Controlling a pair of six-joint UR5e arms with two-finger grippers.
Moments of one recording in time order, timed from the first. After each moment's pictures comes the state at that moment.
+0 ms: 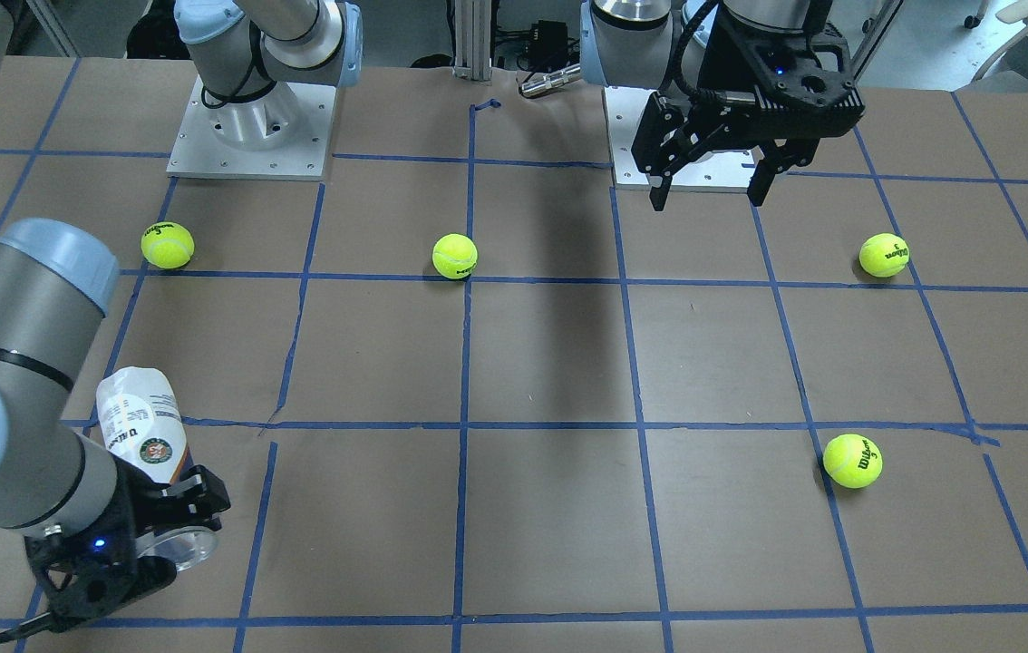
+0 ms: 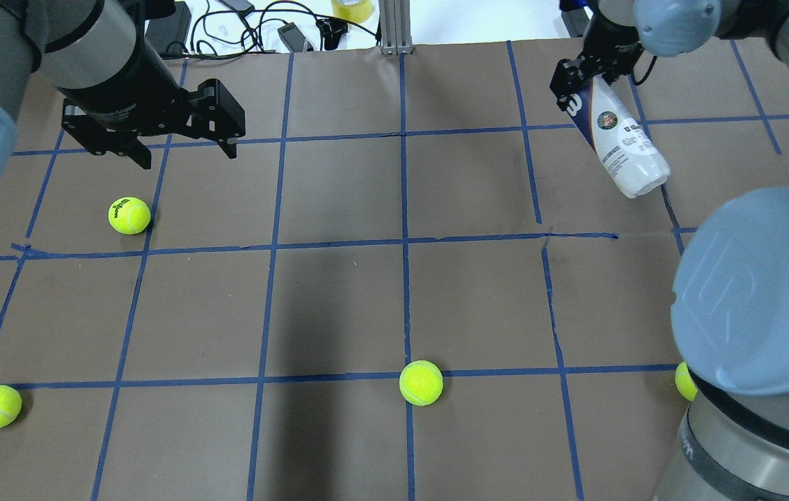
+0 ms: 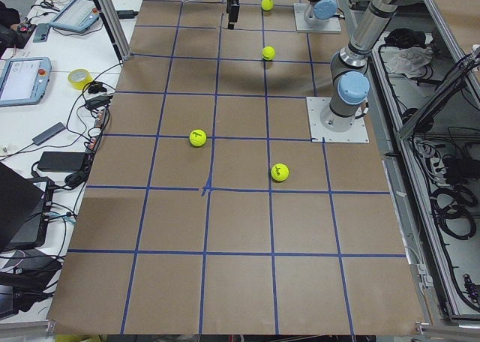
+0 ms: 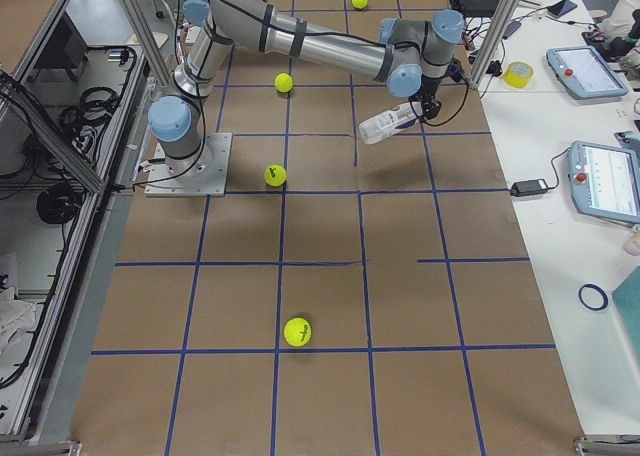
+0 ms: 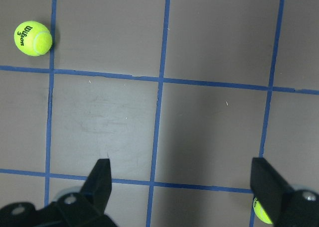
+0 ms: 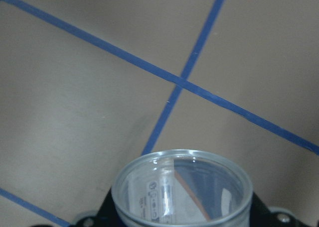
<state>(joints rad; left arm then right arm) -1.63 -1.48 -1.59 -1.48 1.60 -0.16 1.52 -0.97 1.23 -1.83 -1.49 -0.57</state>
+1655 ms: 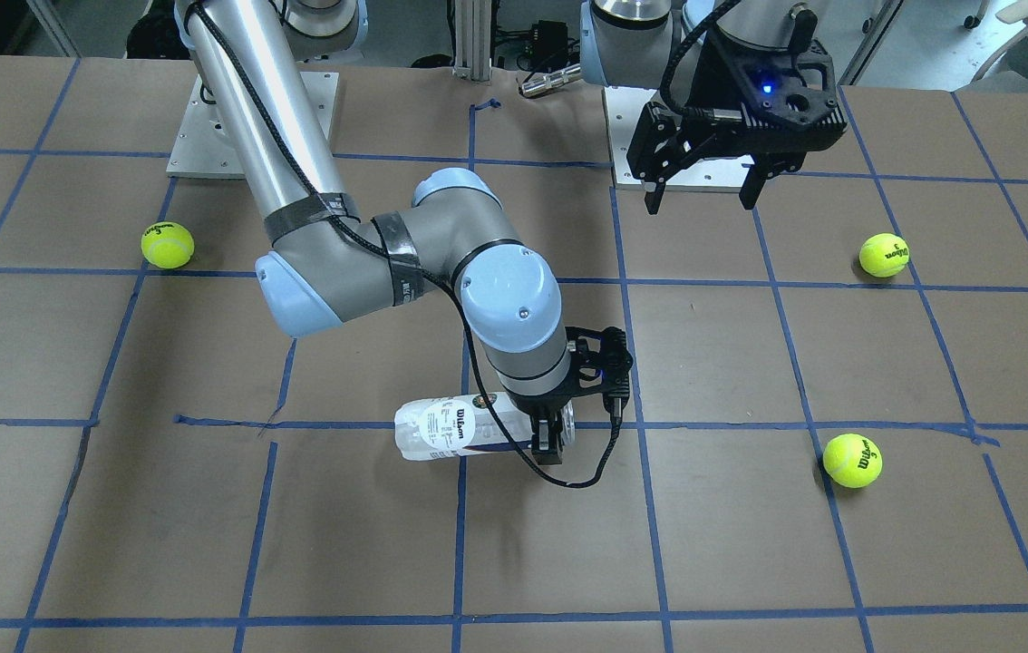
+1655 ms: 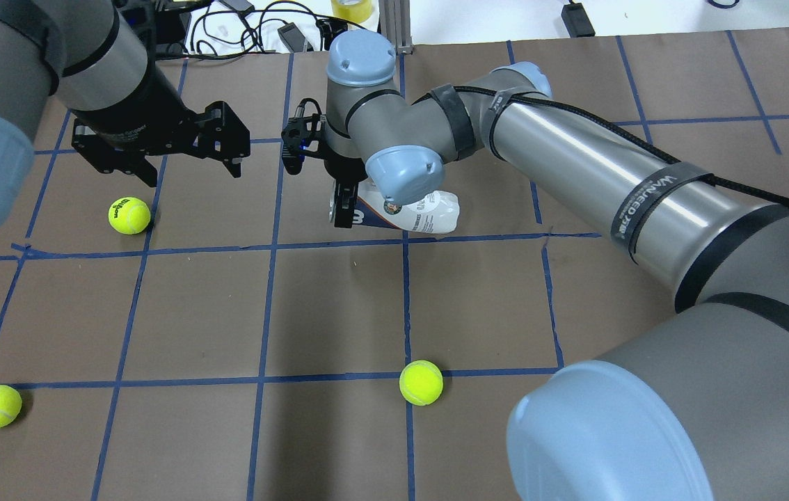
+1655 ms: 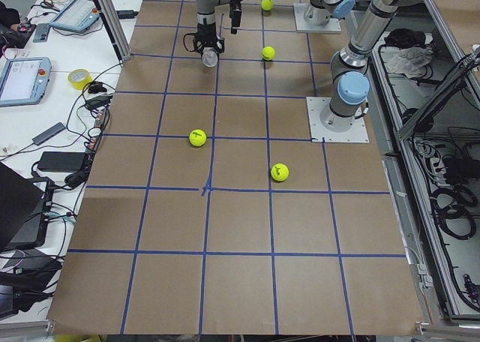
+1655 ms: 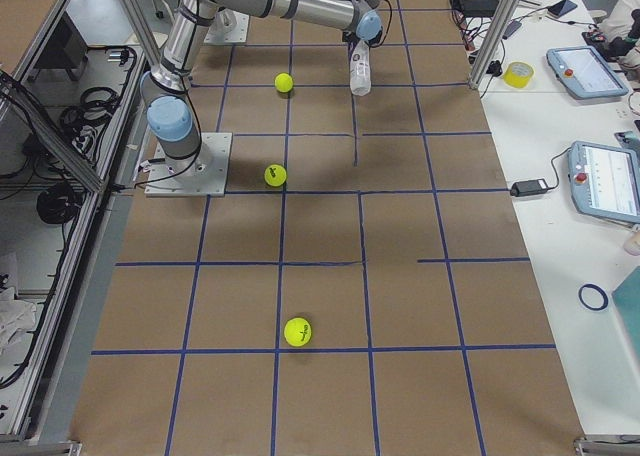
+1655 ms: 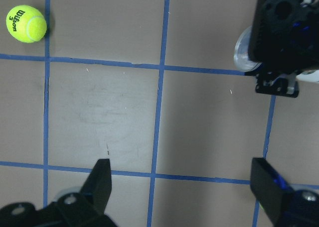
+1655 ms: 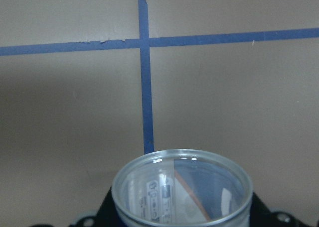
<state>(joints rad) -1.63 -1.47 -1.63 -1.49 1.60 -0.16 2.01 -0.93 1.37 -2.10 -1.34 -1.09</state>
